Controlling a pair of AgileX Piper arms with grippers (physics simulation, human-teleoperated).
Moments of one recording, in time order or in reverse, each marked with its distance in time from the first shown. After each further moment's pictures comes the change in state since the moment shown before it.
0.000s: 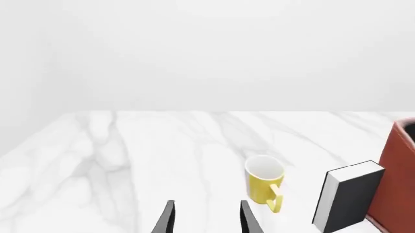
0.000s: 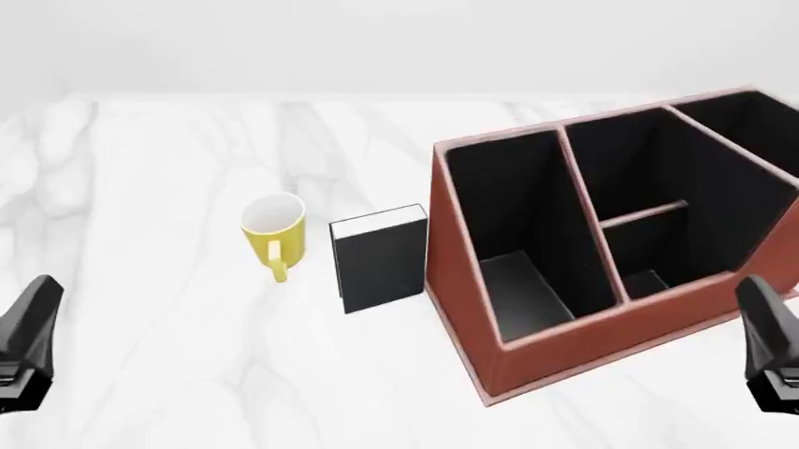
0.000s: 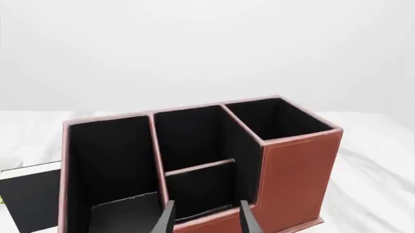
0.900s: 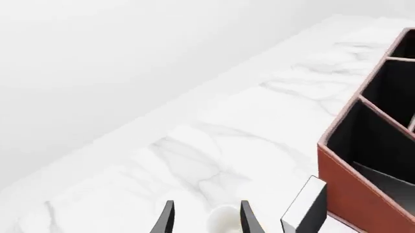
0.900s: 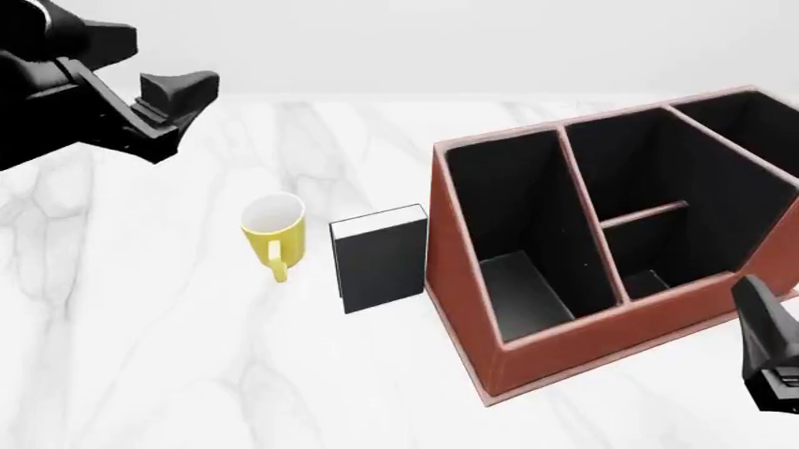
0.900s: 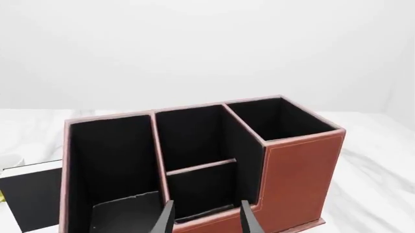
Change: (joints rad) left arm -0.385 0.909 -0.768 0.078 0.324; right arm 0.008 0.013 -0.001 -0.008 -0.004
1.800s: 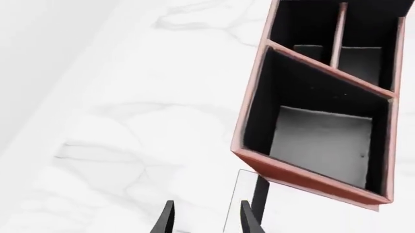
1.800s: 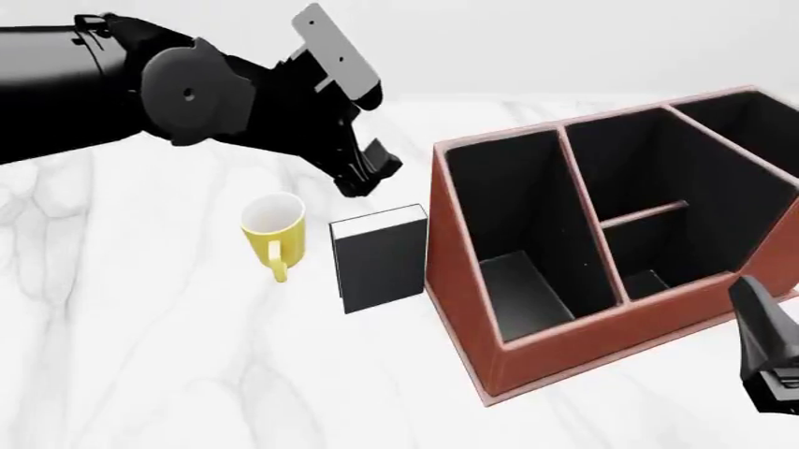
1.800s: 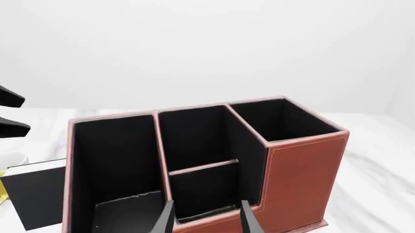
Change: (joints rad) left arm -0.264 0.586 -0.430 0.318 0.134; right arm 0.013 -0.001 0.001 -0.002 -0.003
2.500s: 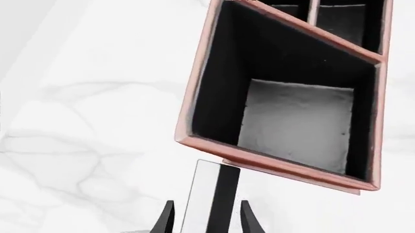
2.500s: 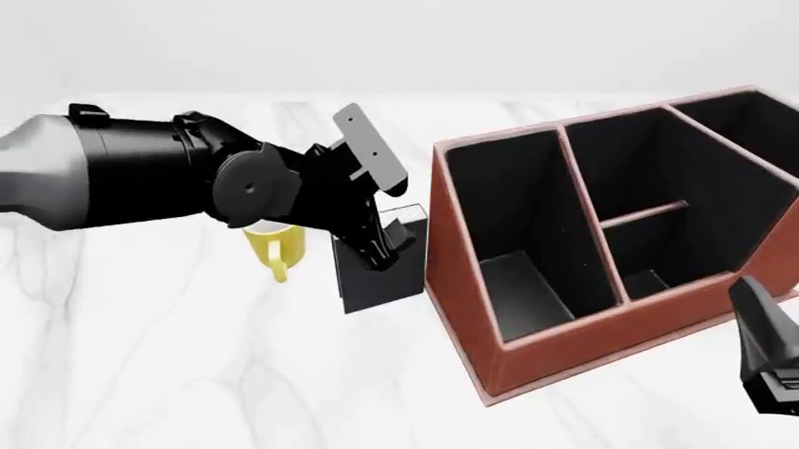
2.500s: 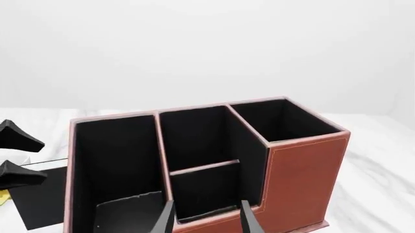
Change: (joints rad) left arm -0.058 0.095 0.142 -0.112 -0.035; right arm 0.004 -0.005 0.000 0.003 0.001
